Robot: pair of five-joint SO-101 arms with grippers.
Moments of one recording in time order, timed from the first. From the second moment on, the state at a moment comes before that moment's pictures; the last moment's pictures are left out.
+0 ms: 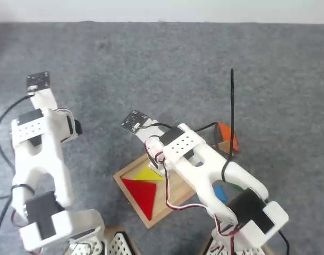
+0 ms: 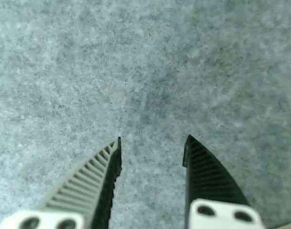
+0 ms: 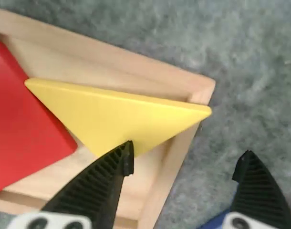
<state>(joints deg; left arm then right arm) -29.2 -5.1 33.7 59.8 -2.3 -43.3 -0.1 32.3 58.8 13.9</state>
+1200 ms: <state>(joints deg) -29.2 -5.1 33.7 57.7 -2.3 -52.2 3.2 30.2 57.2 13.7</state>
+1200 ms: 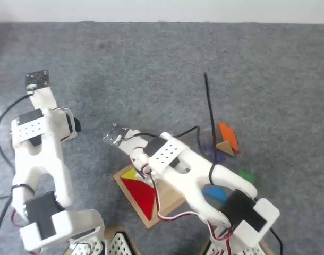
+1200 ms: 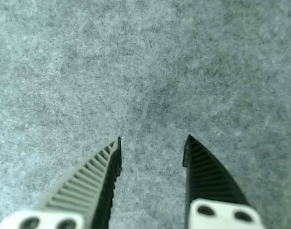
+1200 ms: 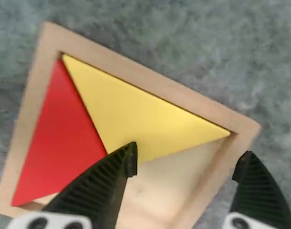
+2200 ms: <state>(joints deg) -29.2 -4.6 34.7 56.7 -2.3 -46.2 -17.3 44.7 60.8 13.5</state>
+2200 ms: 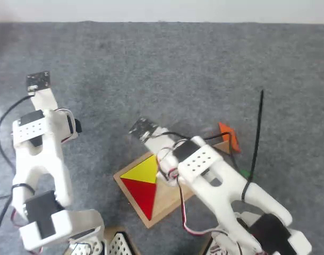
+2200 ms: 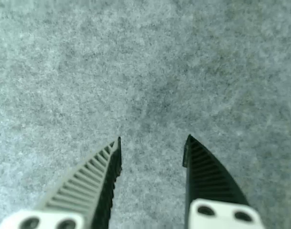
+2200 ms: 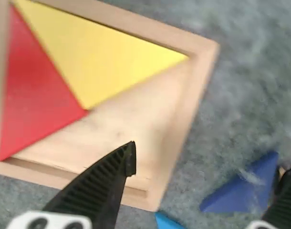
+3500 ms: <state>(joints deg) -29.4 -4.6 34.7 56.6 -2.3 -40.2 -8.0 33.8 65.4 11.5</state>
